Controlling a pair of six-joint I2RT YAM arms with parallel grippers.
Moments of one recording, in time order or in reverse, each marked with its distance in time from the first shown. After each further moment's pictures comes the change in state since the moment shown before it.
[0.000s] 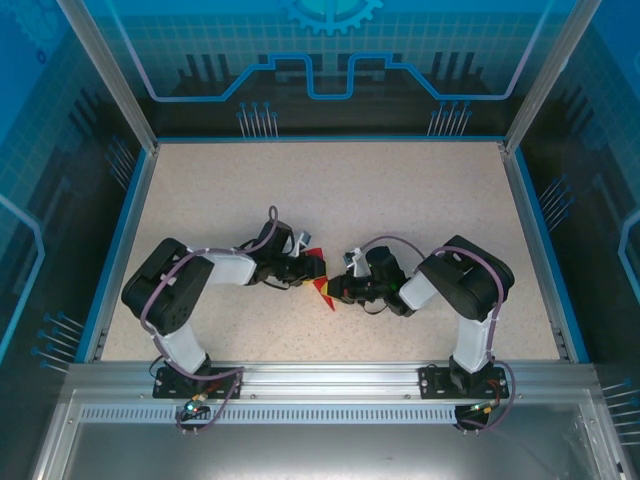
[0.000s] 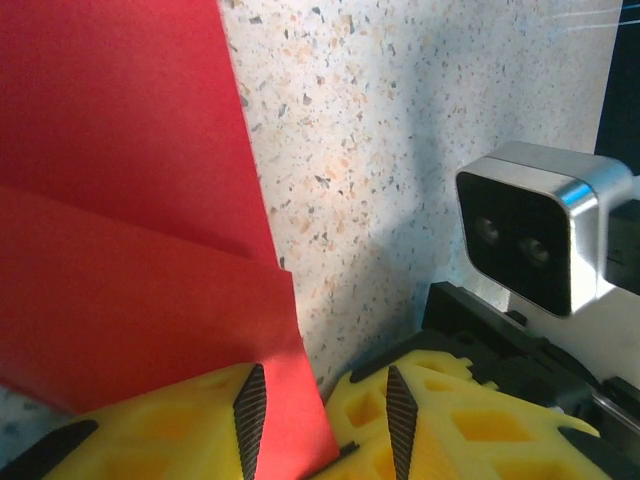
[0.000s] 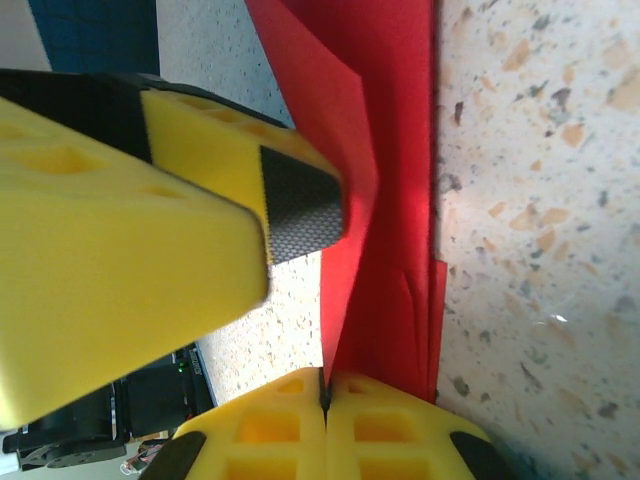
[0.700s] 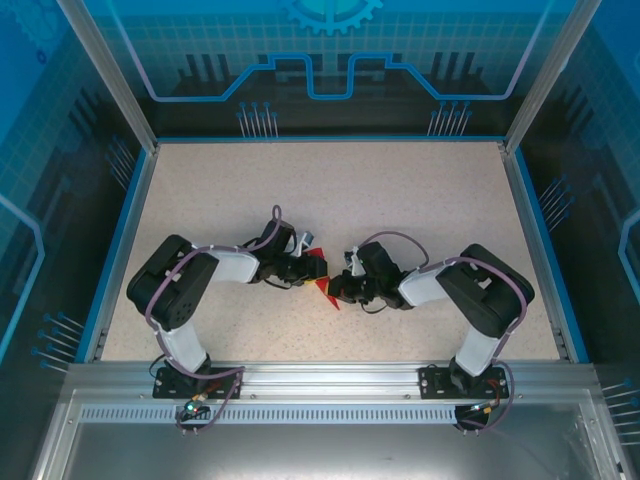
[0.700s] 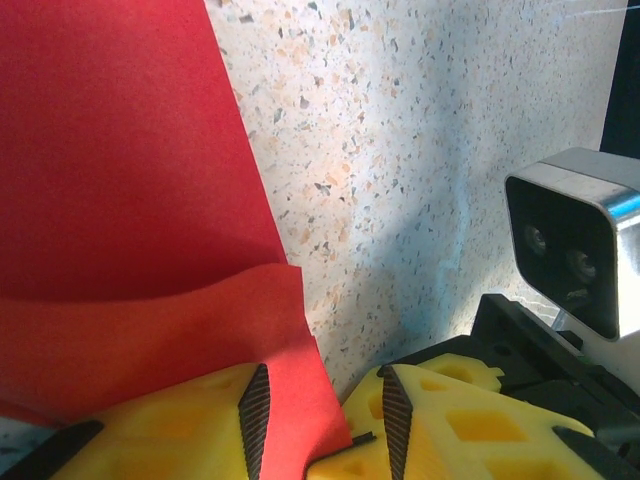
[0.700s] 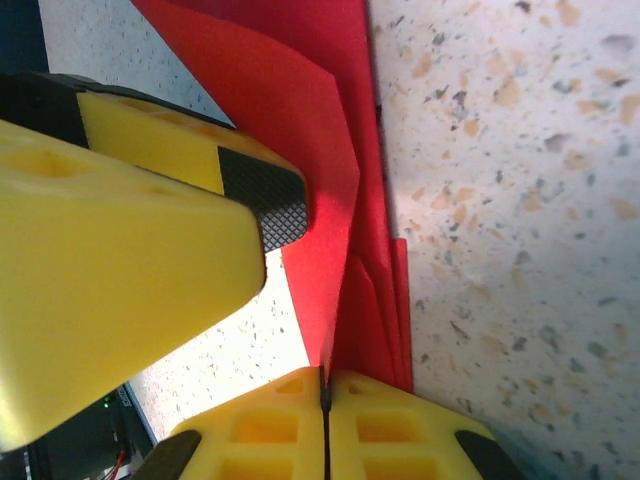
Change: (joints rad) left arm -0.002 0.025 0.019 -0.008 0.009 0.024; right arm 0.048 -0.148 0.080 -0.423 0.182 -0.085
